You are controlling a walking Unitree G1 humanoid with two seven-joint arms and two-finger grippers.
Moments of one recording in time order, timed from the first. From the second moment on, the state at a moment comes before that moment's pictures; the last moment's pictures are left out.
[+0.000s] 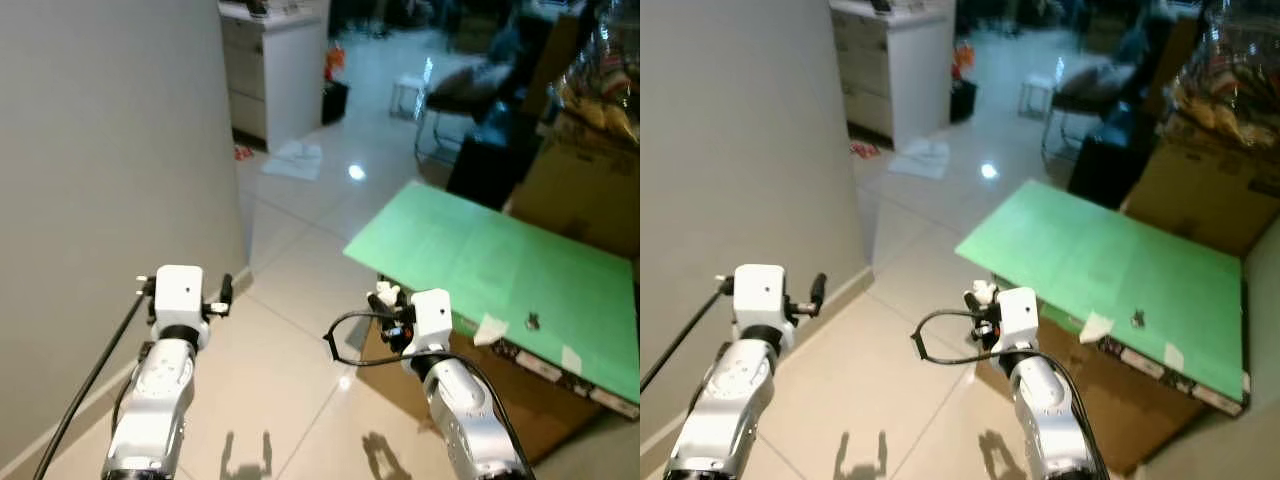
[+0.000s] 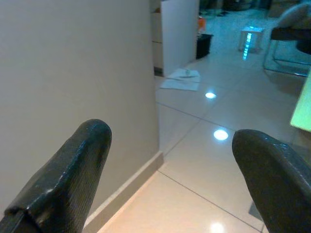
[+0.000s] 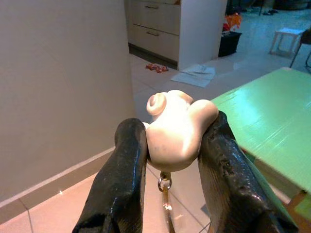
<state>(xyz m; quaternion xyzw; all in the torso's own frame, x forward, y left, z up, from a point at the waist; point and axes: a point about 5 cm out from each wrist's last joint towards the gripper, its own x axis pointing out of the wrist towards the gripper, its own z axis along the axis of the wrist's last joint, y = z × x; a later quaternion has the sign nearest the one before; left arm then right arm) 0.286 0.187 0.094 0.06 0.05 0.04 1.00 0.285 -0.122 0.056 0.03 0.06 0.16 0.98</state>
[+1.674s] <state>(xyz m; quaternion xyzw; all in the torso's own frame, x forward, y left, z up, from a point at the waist) 0.285 0.175 0.094 0.07 0.05 0.02 1.00 0.295 -0.129 0.052 0.05 0.08 0.17 0.98</state>
